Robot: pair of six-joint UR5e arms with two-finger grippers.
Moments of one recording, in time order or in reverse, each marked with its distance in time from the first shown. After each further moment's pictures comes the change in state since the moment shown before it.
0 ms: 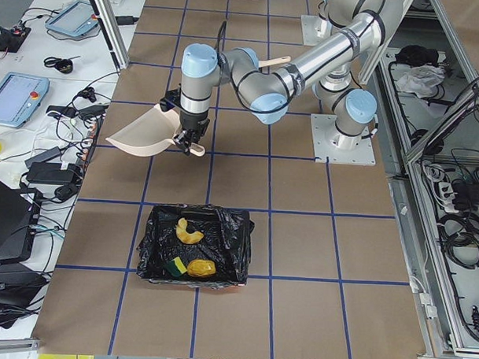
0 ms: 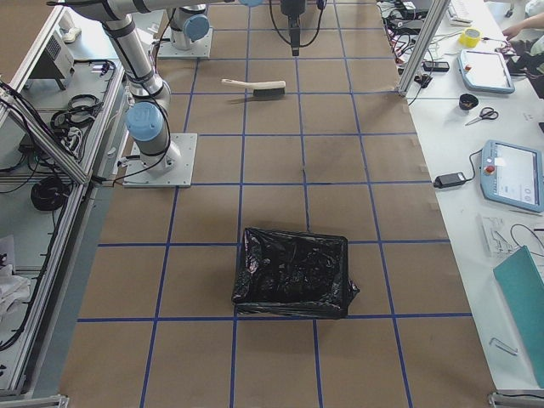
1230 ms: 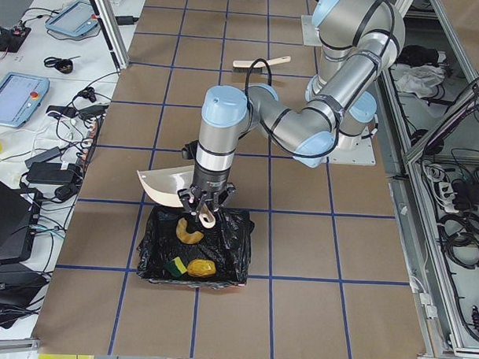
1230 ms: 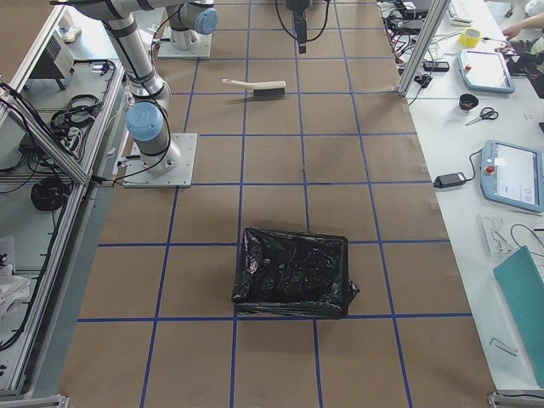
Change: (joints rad) left arm 0.345 -0.091 0.209 0.025 0.031 0.958; right arm 0.002 0.020 -0.054 -0.007 -0.098 -0.039
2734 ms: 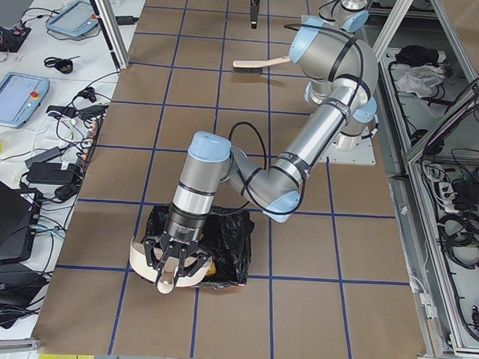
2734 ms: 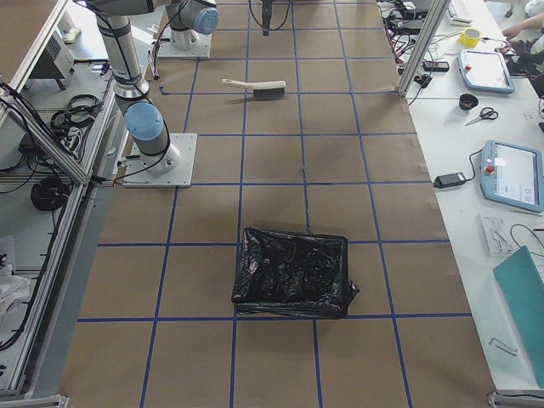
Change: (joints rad) left arm 0.035 -0.263 0.154 0.655 0.150 0.644; right arm 0.442 0.144 0.020 -0.031 0.164 0.525
